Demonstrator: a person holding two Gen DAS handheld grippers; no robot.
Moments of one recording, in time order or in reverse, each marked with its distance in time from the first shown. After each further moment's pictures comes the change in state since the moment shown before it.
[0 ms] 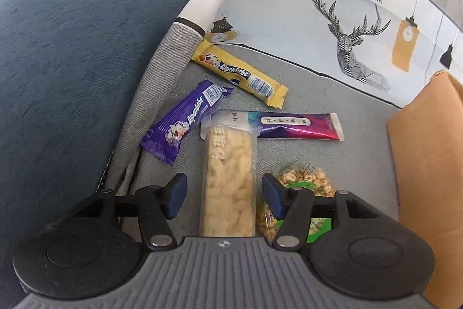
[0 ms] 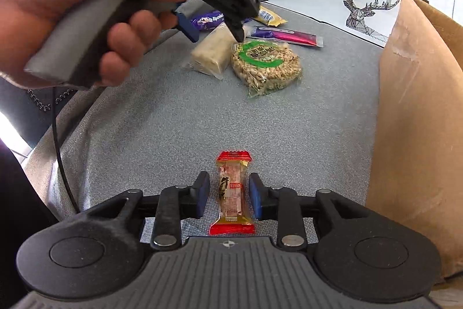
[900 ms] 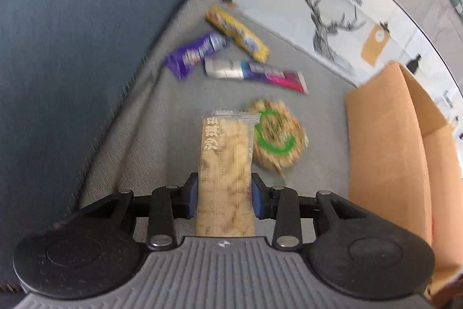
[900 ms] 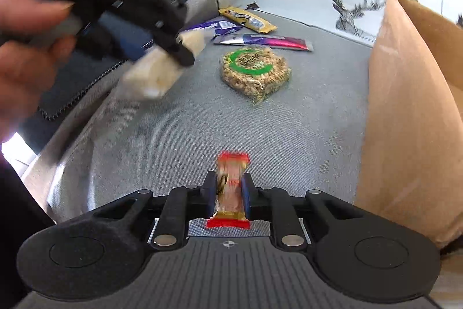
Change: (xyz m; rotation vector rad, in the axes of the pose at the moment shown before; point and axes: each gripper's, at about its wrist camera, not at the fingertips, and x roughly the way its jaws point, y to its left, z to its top) left arm -0.072 0.029 -0.060 -0.149 0.133 -0.179; right arm -0.016 -0.010 -0.008 0.077 -0.031 0.018
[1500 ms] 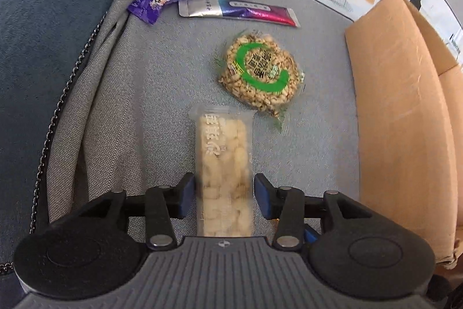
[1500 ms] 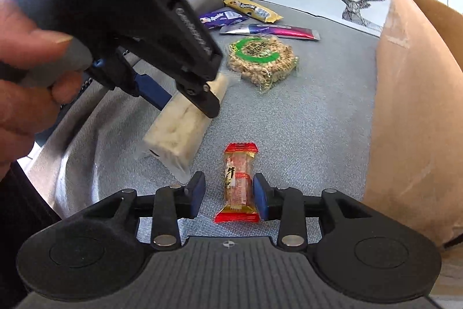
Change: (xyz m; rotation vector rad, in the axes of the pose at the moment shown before) left arm 0.031 -0.025 -0.019 0.127 0.161 0.051; right arm 0.004 0.005 -0.006 -0.036 0.020 0.013
